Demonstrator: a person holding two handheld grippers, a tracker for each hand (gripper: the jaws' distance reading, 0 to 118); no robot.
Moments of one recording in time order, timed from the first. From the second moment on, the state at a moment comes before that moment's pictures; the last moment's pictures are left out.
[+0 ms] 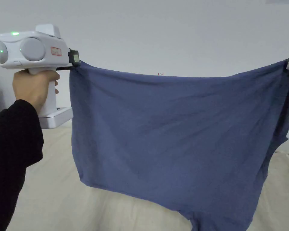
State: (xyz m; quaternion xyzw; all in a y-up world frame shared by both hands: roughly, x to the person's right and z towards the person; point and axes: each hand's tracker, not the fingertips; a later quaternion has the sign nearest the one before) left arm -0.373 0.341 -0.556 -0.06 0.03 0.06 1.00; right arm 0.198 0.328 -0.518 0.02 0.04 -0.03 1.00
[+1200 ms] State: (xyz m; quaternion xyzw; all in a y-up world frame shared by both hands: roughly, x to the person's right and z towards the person) left arm -0.364 -0.036 -0.462 -0.31 -0.02 0.03 0.95; right arm 0.220 -0.021 -0.419 -0.22 0.04 -0.06 0.97
